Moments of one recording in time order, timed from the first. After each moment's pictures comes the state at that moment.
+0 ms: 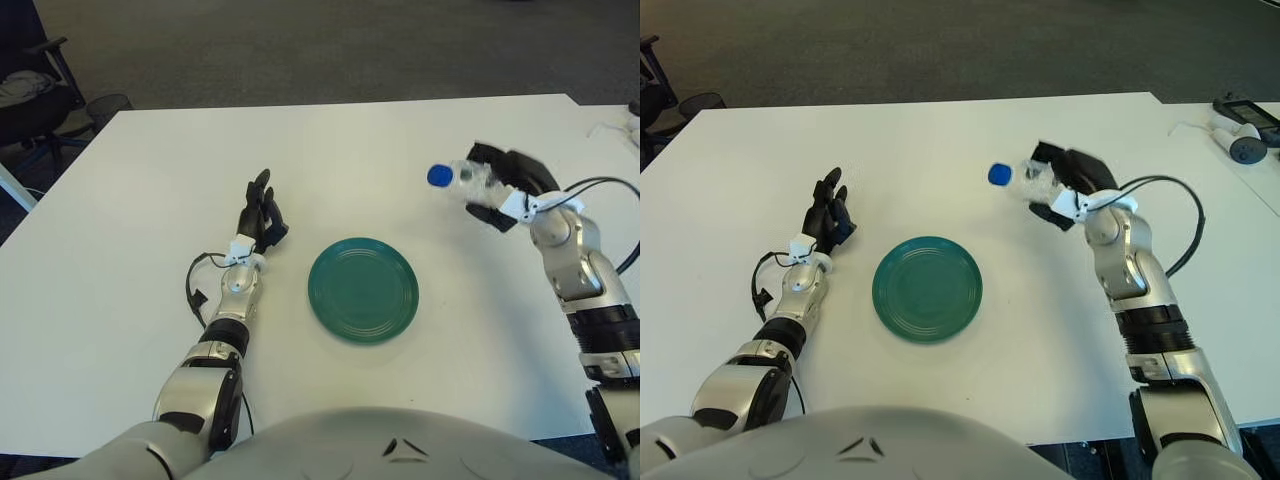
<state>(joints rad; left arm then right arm) -0.34 0.02 0.06 0.95 0.01 -0.72 0.03 -0.33 -0.57 0.07 -0.07 -0.53 0.08 0.15</state>
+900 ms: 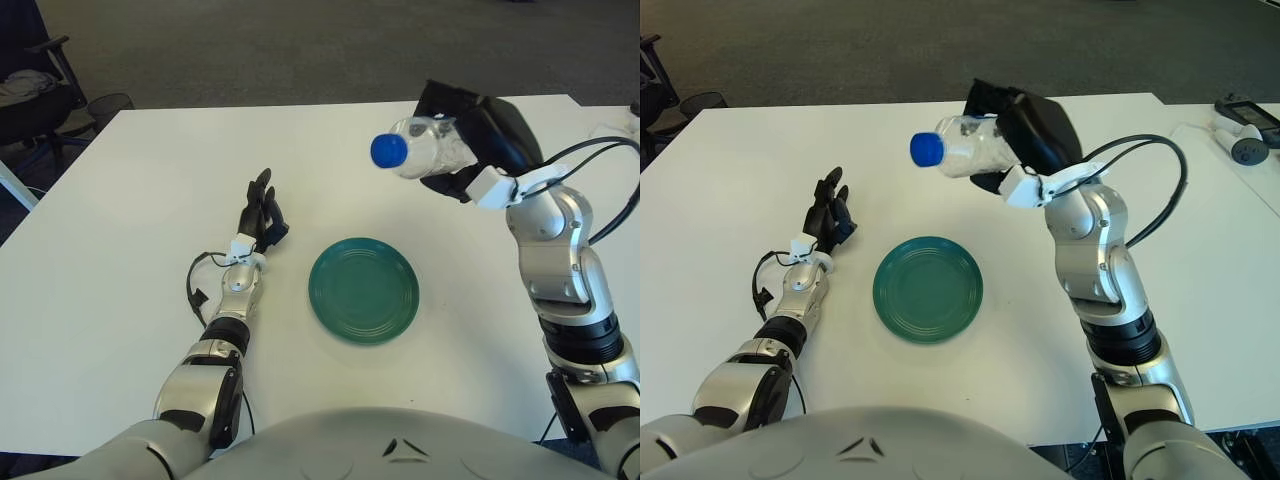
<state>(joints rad) -0.35 0.02 0.07 0.97 0.01 -0.72 0.03 -0.39 -0.44 0.20 -0.53 -0.60 0.21 0.30</state>
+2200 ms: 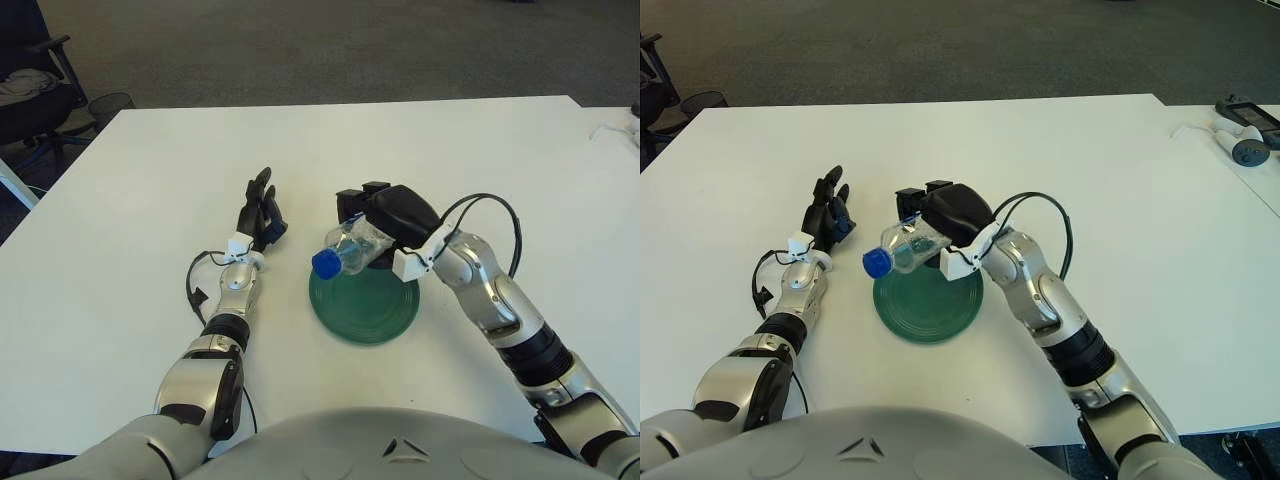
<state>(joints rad) -0.38 0.03 0.10 1.03 -0.01 -0.76 -0.03 -0.26 -0.37 0.45 -0.25 -0.69 -0.09 0.29</state>
